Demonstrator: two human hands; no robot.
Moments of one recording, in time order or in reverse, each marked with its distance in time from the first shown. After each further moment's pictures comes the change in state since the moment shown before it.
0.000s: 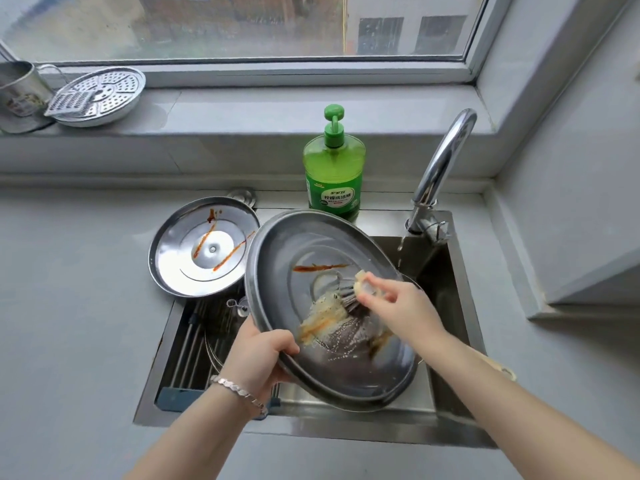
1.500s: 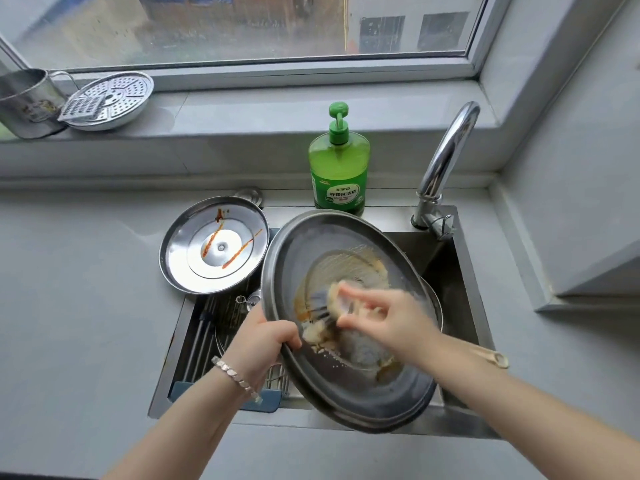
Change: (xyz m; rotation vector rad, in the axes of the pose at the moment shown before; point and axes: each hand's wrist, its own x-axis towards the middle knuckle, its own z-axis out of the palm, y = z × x) left_hand 0.000 0.005 -0.013 0.245 -0.076 0.172; right_hand -0.025 -0.010 0.008 0.183 -0.147 -0.309
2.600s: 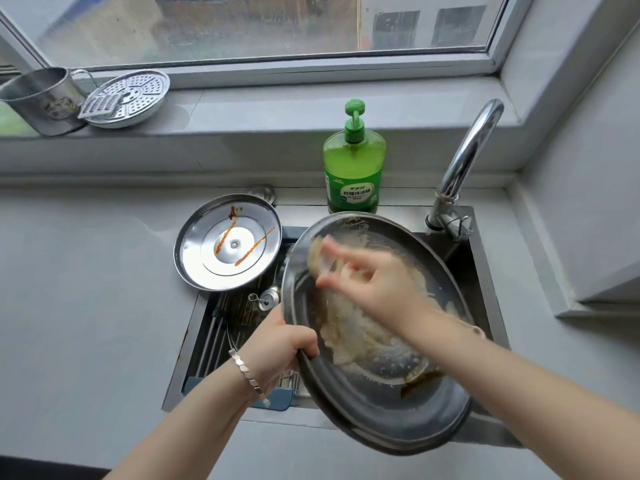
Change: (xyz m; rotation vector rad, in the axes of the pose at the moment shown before) left_hand -0.003 0.003 -0.002 0.063 -0.119 -0.070; right_hand 0.033 -0.055 0.007 0.049 0.090 -0.170
